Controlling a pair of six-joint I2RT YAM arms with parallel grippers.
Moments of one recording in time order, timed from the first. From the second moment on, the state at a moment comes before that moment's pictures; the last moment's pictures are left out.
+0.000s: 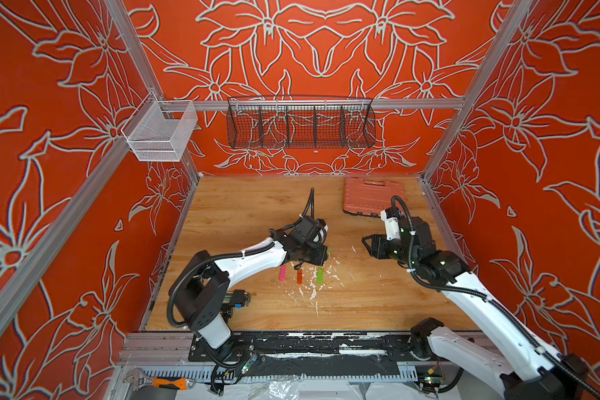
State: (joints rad) left arm -0.73 1.67 1.08 -0.43 0.17 -0.45; right arm 0.41 0.92 0.81 -0.58 -0.07 0.41
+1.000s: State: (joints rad) left arm -0.31 1.06 0.46 -0.06 -0.66 -0.20; right arm 0.25 1.10 0.48 -0.01 0.45 0.13
